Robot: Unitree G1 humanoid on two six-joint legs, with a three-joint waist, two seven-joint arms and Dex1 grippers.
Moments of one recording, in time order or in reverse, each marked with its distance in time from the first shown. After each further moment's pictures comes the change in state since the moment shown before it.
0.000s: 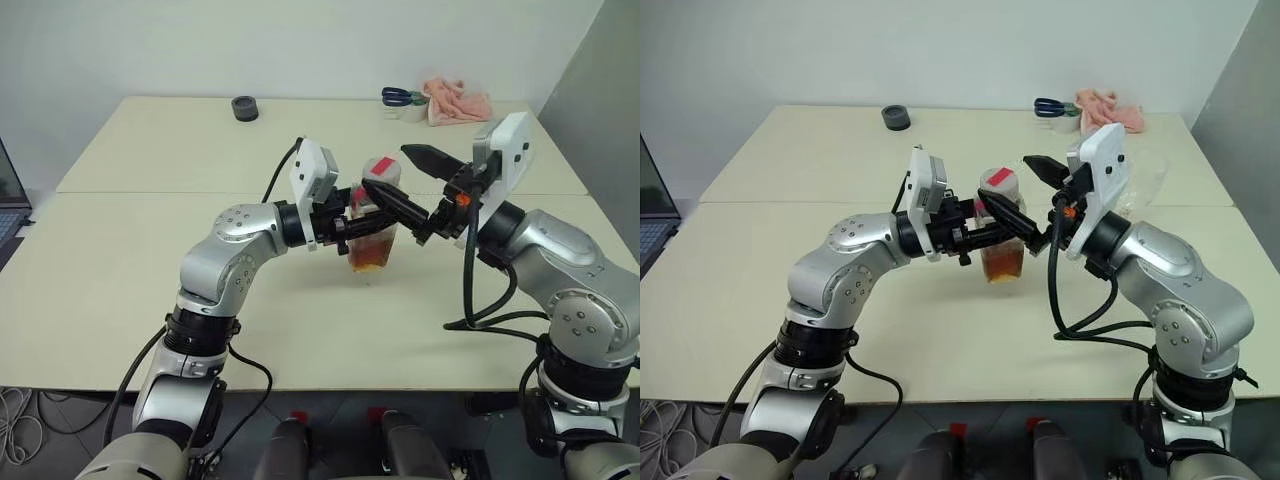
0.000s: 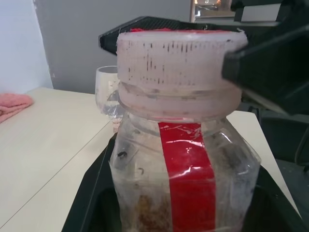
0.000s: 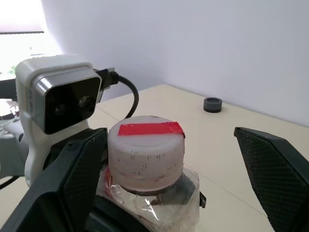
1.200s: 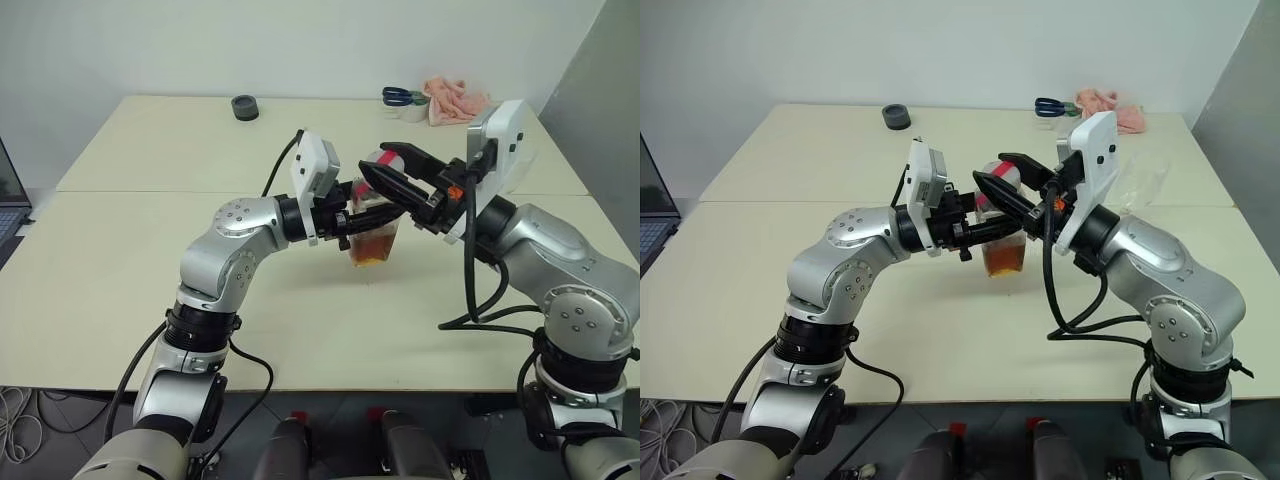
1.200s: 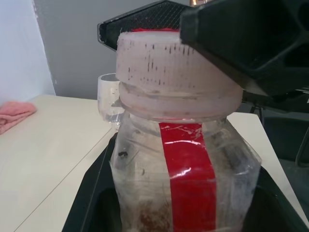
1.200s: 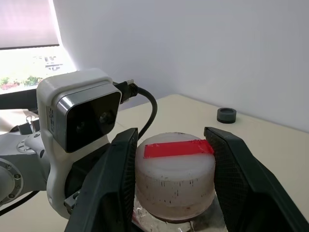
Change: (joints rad) left arm -0.015 0.005 -0.002 -0.004 0.002 -0.012 0.006; right arm -0.040 -0.051 0.054 0.054 0.100 -0.085 -0.010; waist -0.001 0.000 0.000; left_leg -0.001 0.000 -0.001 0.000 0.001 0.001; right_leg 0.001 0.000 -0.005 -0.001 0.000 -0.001
